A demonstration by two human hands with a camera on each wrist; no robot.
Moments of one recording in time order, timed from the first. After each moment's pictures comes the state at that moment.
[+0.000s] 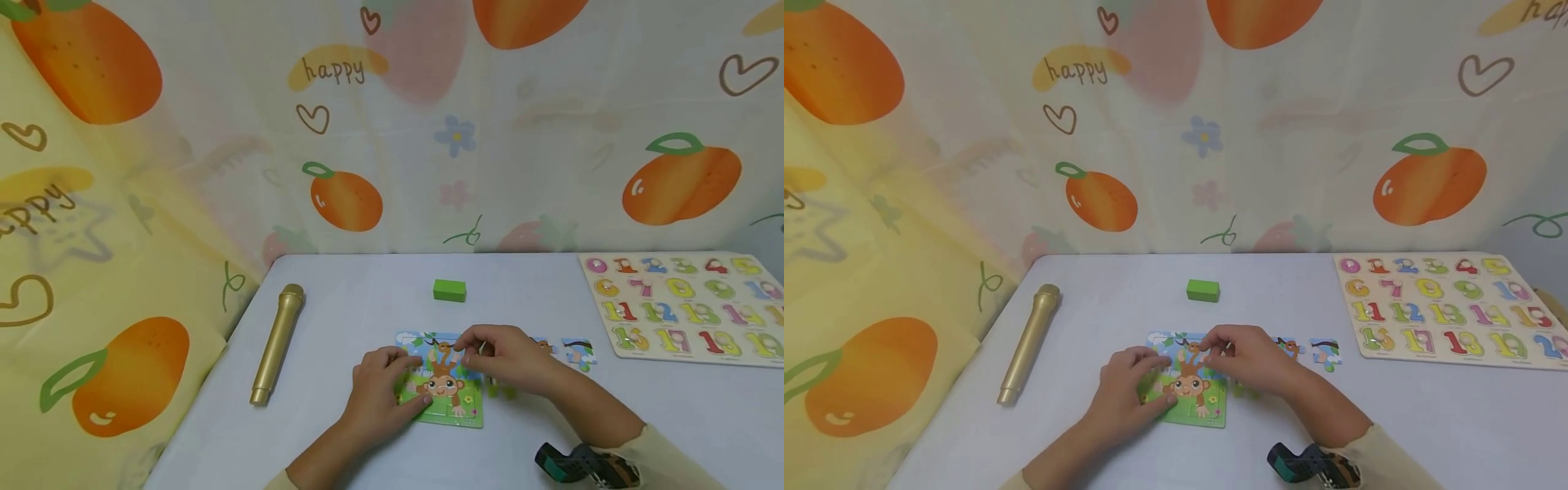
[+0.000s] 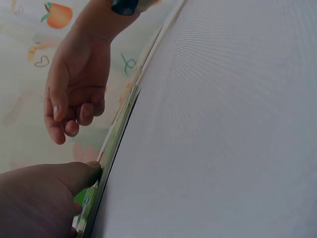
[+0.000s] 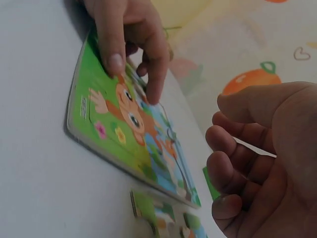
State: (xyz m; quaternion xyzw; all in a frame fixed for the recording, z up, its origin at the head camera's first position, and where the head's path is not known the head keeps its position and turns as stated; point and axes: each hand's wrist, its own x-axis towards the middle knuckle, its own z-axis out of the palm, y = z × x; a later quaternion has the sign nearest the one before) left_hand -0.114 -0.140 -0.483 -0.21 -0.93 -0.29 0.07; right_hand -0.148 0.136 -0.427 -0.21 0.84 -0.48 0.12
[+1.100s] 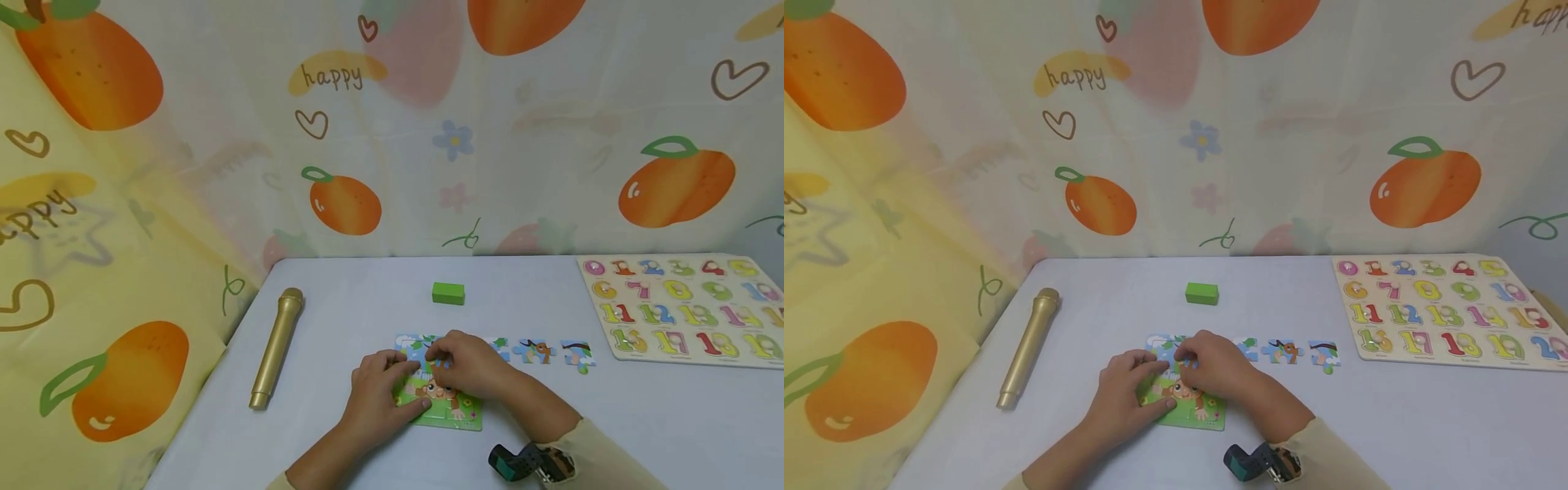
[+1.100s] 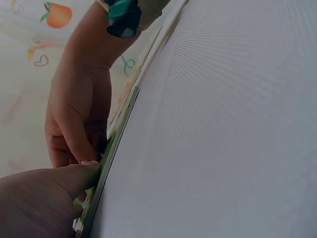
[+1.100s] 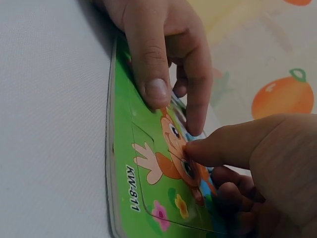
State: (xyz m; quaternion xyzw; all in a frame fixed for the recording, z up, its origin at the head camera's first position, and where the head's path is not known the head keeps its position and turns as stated) left_hand -0.115 -0.141 -0.485 -0.20 -0.93 -0.30 0.06; right_hand -0.161 0.087 -0.455 -0.23 0.89 -0.38 0.09
